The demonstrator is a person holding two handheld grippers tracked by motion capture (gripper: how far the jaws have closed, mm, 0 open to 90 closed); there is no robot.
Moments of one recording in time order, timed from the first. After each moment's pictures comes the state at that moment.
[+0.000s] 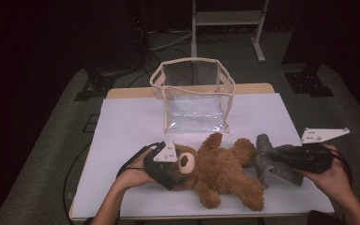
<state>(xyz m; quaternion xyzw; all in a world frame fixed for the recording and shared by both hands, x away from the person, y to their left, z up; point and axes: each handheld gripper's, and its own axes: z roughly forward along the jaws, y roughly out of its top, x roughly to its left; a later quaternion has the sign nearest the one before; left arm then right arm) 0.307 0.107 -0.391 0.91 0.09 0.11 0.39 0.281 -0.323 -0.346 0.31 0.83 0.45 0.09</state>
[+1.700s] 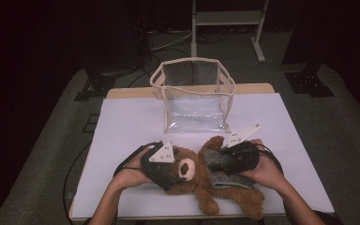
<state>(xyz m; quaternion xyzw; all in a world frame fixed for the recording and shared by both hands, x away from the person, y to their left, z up) 0.305 0.111 -0.384 0.91 0.08 0.09 0.41 0.314 -0.174 -0.372 0.19 0.89 0.42 0.02</state>
